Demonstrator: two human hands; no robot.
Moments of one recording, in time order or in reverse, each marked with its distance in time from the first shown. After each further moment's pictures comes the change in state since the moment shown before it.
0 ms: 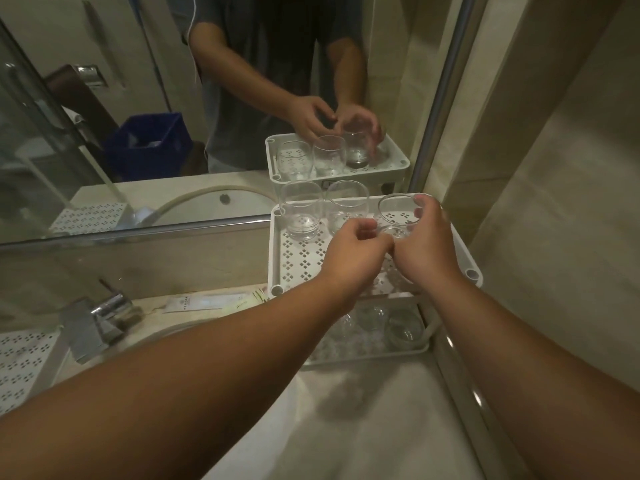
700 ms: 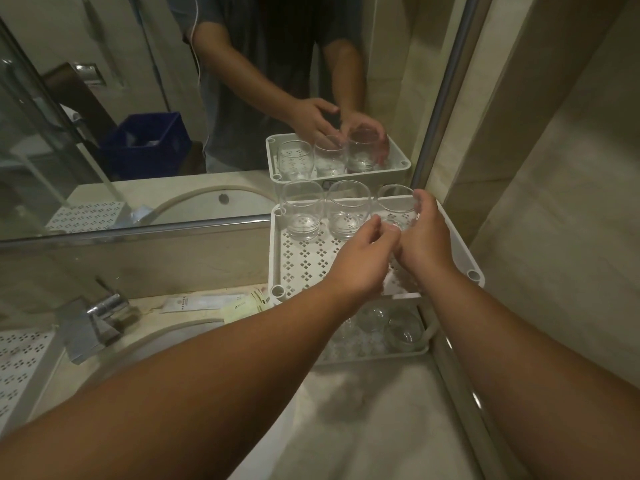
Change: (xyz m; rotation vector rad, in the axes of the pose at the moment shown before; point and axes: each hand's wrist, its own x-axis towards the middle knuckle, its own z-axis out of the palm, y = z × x) left_hand -0.010 -0.001 0.002 0.053 -0.125 0.042; right_hand 0.016 0.006 0.013 0.082 0.011 0.058
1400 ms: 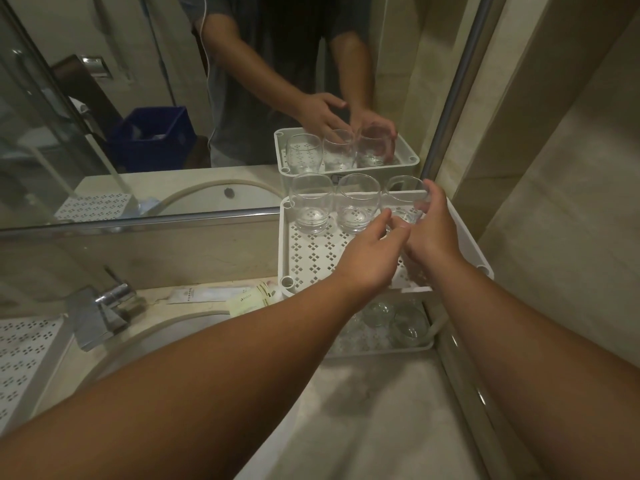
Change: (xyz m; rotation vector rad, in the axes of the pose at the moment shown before) left_hand -0.003 -0.001 -0.001 0.021 -0.005 0.013; right_hand 0.010 0.009 0.009 0.190 -0.024 0.054
